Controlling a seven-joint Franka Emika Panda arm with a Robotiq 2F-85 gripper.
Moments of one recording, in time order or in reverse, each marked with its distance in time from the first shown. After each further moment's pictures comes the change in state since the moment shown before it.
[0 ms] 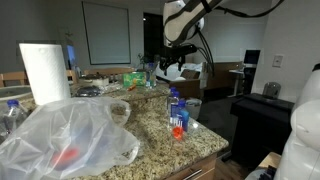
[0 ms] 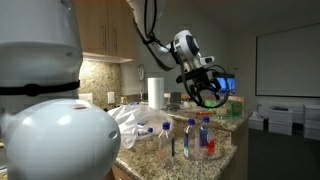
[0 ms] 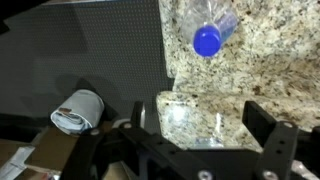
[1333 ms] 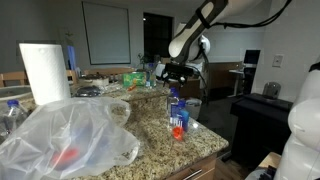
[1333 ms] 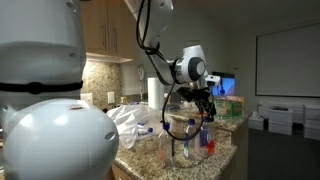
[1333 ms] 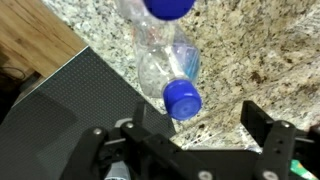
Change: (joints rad) arm -0.037 0.048 -0.022 -0.190 0.327 0.336 0.296
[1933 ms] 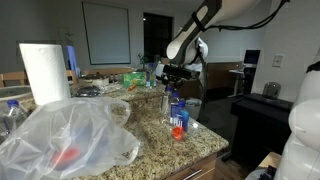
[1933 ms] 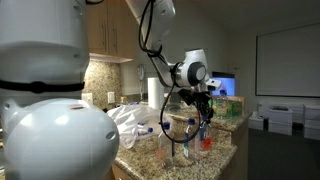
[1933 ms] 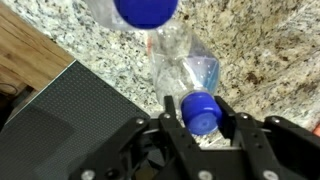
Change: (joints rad) arm 0.008 0.041 -0.004 0.006 0.090 0.045 -0.019
